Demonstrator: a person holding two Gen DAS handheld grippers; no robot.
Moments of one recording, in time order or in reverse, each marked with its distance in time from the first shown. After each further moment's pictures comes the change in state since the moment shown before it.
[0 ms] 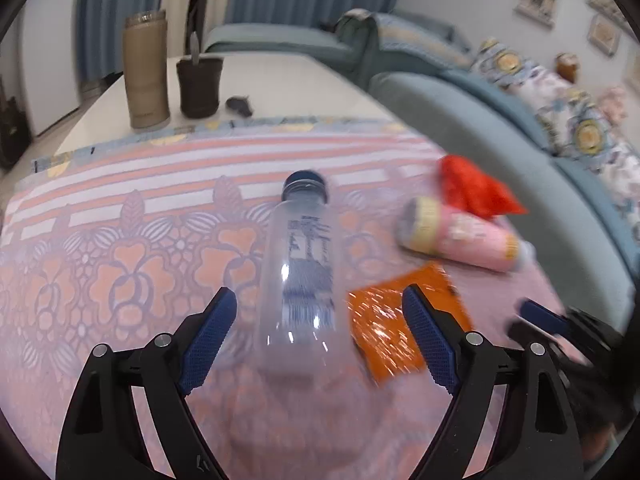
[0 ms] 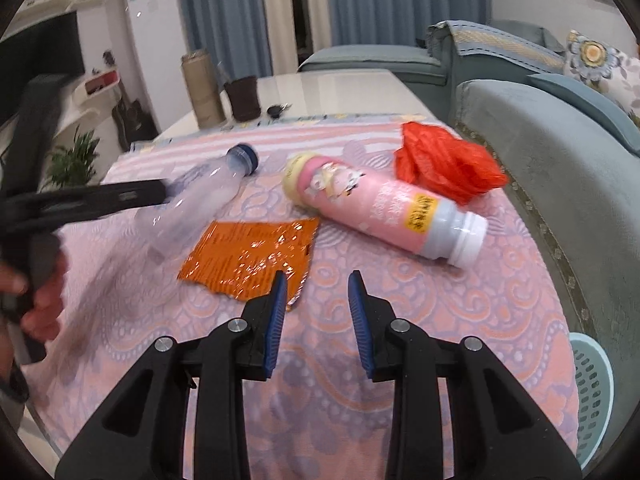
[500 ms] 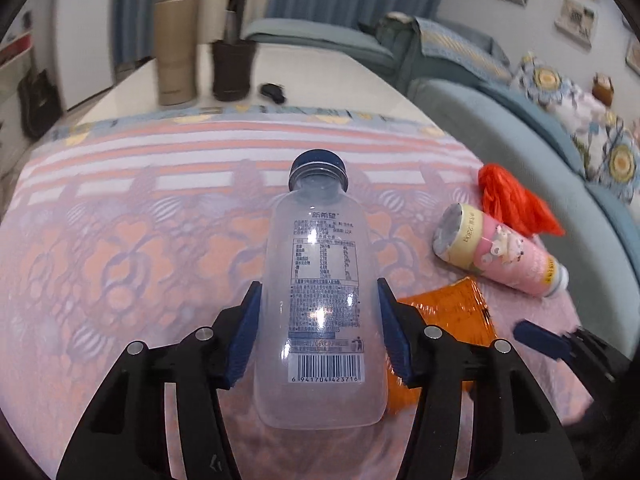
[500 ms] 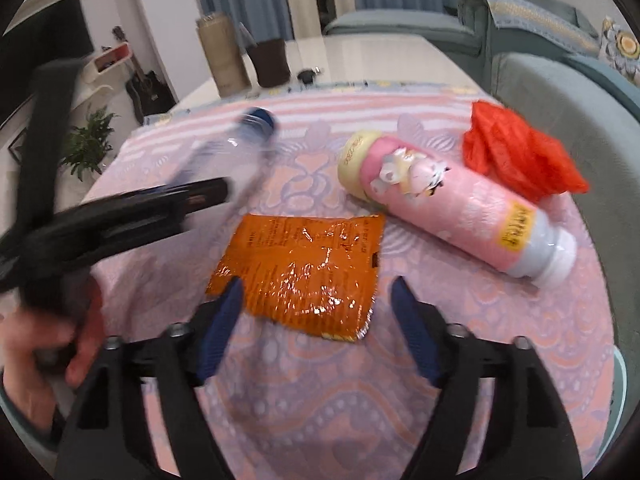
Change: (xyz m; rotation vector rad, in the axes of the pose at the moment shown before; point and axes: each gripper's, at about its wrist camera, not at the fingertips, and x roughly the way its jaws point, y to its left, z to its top) left arm 0.004 0.015 -0.020 -0.132 -0.037 0.060; right arm 0.051 0.030 0.026 0.008 0.153 0.081
